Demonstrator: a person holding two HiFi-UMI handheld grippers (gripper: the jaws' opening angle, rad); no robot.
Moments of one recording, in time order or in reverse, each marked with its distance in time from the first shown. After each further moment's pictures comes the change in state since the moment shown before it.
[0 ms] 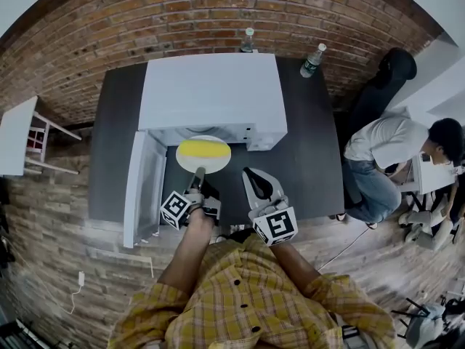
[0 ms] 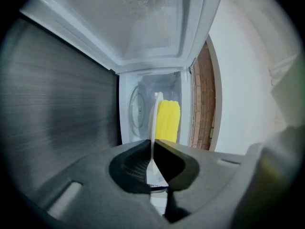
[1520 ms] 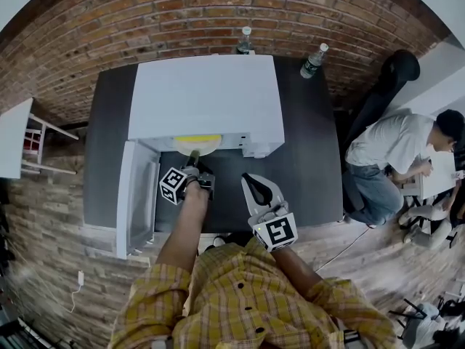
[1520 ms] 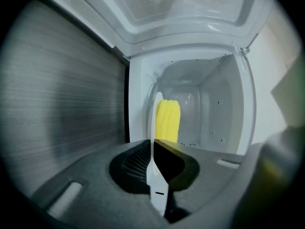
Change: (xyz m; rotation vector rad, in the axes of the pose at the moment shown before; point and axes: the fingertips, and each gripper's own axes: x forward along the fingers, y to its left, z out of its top) left arm 0.108 0.064 0.041 -0.046 -0.062 0.136; right arm 0.010 -0.027 -0.015 0.009 0.041 0.020
